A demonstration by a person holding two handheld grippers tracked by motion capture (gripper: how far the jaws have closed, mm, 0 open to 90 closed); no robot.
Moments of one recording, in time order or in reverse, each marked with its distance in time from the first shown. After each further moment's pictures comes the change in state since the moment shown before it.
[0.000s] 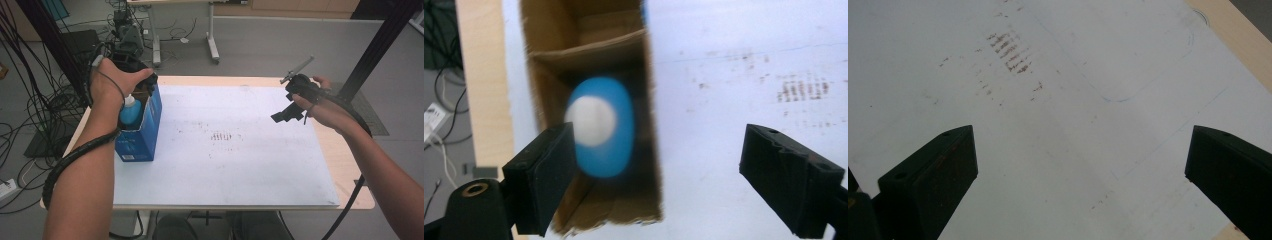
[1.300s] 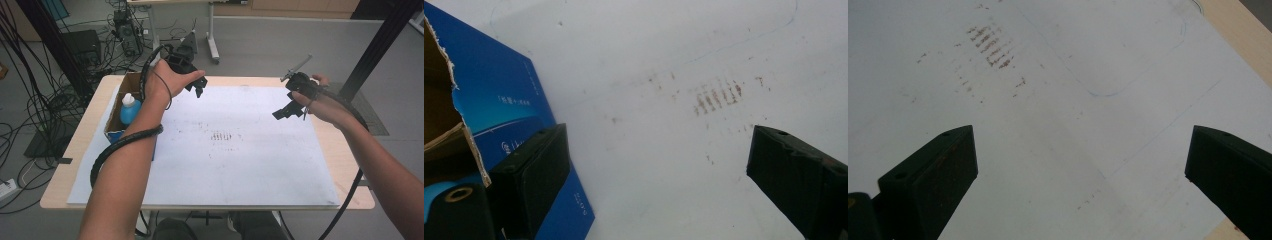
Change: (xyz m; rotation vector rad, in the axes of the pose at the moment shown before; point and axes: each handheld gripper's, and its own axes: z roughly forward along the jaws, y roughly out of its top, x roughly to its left) left arm -0.091 0.032 0.033 -0.007 -0.101 0.211; right arm -0.020 -0.001 0.013 0.028 0.001 0.025
